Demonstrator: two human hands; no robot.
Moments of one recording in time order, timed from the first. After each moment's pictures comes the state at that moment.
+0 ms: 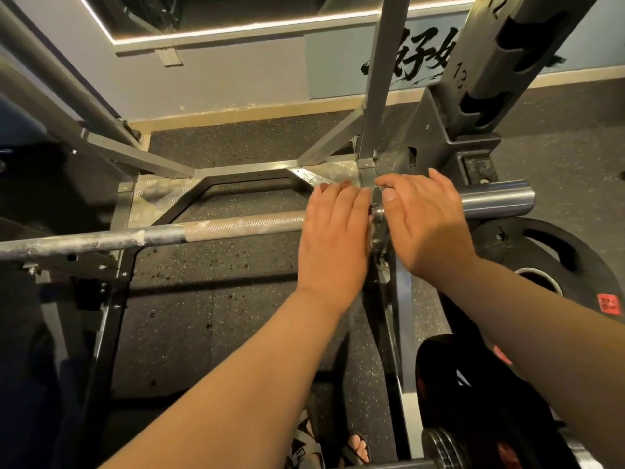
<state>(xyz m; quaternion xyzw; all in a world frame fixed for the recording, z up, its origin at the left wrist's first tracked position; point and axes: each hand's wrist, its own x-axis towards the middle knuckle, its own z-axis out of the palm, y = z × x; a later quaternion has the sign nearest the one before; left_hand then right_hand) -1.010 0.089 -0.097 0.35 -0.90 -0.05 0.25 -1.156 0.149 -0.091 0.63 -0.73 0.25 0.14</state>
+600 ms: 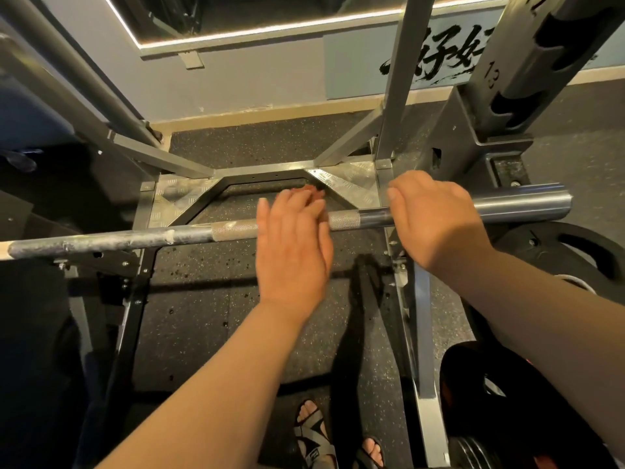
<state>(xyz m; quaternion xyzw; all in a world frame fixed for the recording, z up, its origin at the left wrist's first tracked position) -0.939 0.064 -0.097 0.43 -0.86 -0.04 0.26 -1.135 0.123 -0.055 0.59 -0.80 0.10 -0.07</state>
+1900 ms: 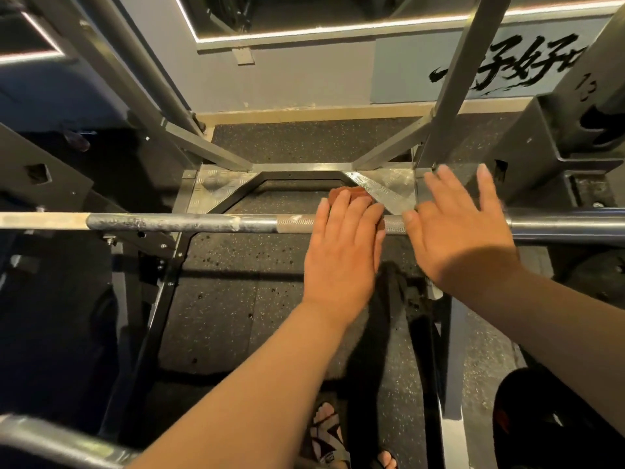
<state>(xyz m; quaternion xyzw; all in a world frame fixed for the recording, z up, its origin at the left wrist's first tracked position) -0.917 0.056 -0.099 0.40 -0.88 -0.04 0.25 -1.080 0.101 -0.060 0.64 -0.77 -0.06 0.02</state>
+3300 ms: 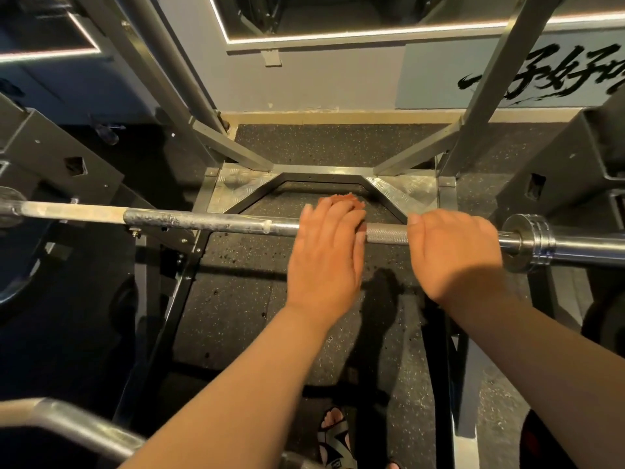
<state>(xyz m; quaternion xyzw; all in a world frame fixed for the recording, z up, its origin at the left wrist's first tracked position) -0.867 0.035 -0.094 0.44 -0.85 -0.07 0.27 -1.041 0.078 -0.074 0.60 -0.79 0.08 0.07</state>
